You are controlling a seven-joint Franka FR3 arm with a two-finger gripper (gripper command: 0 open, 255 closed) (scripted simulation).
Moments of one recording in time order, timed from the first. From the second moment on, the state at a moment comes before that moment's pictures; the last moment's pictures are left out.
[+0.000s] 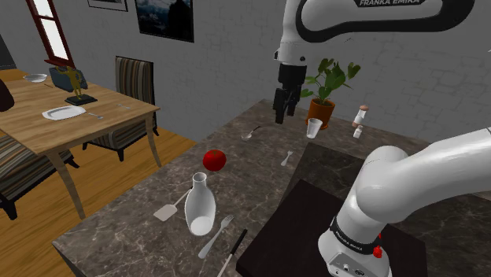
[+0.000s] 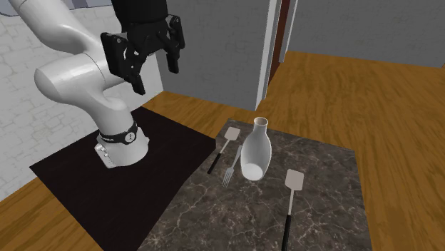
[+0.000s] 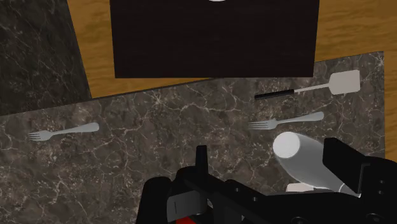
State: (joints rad) arm -0.01 -0.74 -0.05 -2.43 0.02 1.60 -0.12
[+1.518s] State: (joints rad) arm 0.11 -0.22 0.32 -2.40 0.07 2.18 0.28
